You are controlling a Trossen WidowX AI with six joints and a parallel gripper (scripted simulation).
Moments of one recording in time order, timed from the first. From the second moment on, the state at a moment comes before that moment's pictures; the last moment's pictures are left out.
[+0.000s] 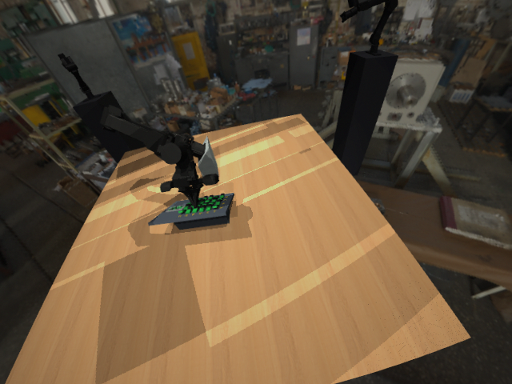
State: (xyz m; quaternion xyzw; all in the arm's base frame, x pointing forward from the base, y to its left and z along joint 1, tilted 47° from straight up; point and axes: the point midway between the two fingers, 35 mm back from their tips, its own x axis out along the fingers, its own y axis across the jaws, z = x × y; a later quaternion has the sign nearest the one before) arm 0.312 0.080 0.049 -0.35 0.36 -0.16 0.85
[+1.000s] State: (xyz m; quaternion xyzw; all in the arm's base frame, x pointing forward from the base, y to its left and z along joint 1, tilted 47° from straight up) arm 0.284 0.104 0.061 -0.36 0.38 -0.15 0.84
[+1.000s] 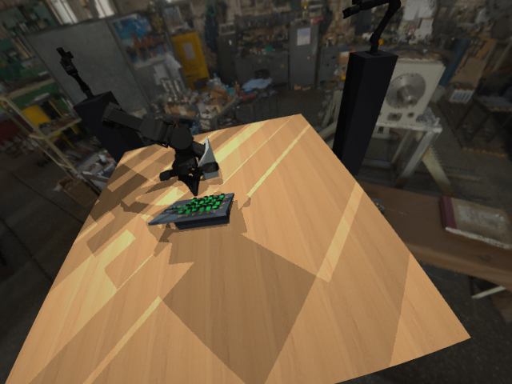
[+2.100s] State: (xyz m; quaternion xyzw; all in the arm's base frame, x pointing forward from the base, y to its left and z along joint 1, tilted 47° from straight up) arm 0.272 0.124 -0.010 -0.35 0.36 -0.15 0.85
